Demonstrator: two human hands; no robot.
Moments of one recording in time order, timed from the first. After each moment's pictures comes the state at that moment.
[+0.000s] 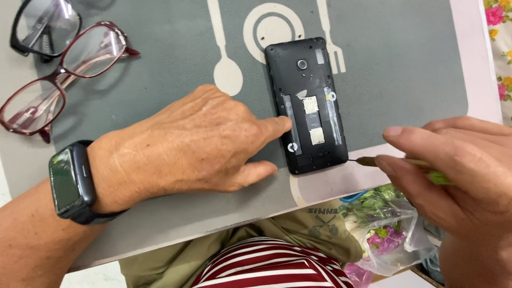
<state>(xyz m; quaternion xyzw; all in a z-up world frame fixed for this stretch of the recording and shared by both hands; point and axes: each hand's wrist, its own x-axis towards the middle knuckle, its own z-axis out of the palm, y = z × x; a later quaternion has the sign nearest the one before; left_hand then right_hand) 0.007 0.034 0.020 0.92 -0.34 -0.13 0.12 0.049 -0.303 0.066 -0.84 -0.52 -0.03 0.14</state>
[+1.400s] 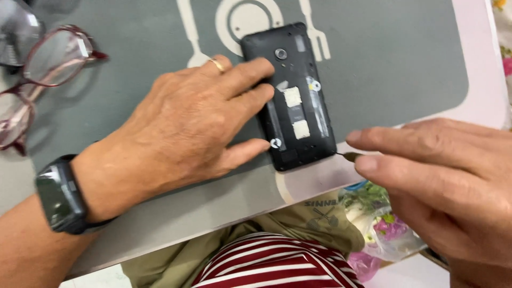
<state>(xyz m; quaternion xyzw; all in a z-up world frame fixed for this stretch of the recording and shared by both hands) 0.012 0.030 0.004 0.93 -0.33 0.09 0.12 0.037 -0.288 0.089 -0.81 -0.55 0.03 0.18</state>
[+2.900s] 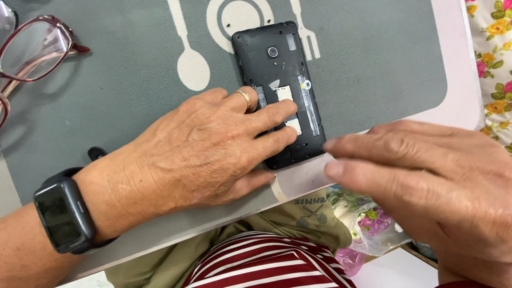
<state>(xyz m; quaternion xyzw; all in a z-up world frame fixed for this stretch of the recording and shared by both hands) 0.000 0.009 0.000 0.89 -0.41 0.15 0.09 0.028 -0.262 0.101 -0.83 -0.53 0.03 0.19</state>
